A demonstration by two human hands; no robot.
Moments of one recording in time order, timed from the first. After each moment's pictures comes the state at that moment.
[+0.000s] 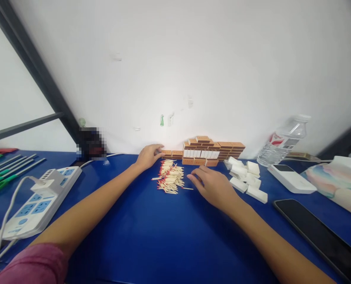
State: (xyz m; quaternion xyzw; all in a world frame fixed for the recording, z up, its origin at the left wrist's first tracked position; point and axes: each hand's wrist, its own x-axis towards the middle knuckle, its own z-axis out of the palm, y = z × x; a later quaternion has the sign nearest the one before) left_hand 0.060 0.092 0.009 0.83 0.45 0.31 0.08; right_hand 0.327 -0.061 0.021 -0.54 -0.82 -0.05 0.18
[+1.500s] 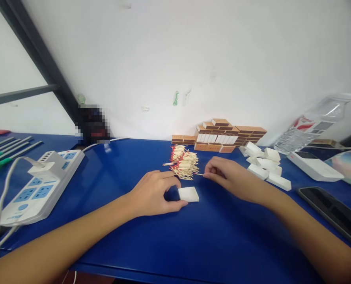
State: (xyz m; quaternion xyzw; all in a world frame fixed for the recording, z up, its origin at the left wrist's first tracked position) left_hand 0.046 -0.084 0.006 0.91 0.34 0.22 0.10; right_hand 0.327 -0.069 0.020 -0.49 -0.83 0.19 0.19
